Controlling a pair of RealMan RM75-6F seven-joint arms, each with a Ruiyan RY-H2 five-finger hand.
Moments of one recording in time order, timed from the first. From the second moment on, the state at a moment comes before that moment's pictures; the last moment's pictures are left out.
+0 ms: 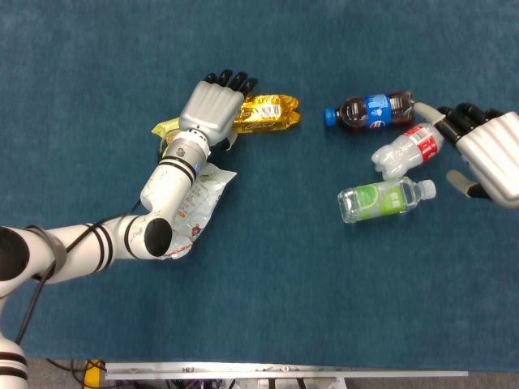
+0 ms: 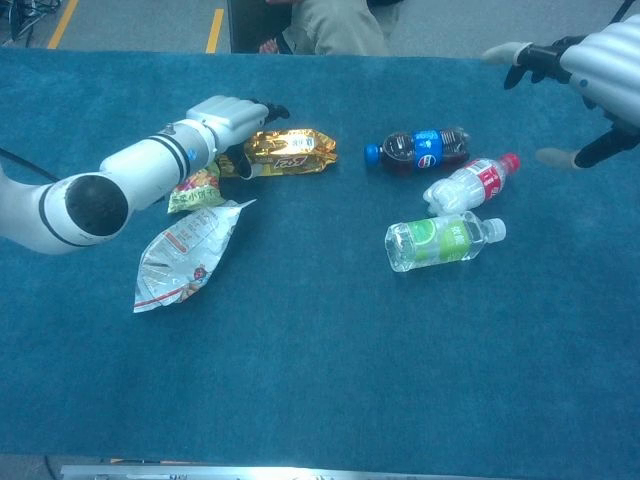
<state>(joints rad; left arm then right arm) -1.09 -1.73 -0.14 -1.19 0.59 0.76 0.59 0.53 -0.99 0.02 -1.98 -1.39 1.13 -0.46</state>
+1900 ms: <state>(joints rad) -0.85 -1.26 0.01 -1.75 0.73 0.98 0.64 0.50 -1.02 0.05 -1.98 -1.39 1.11 -0.46</state>
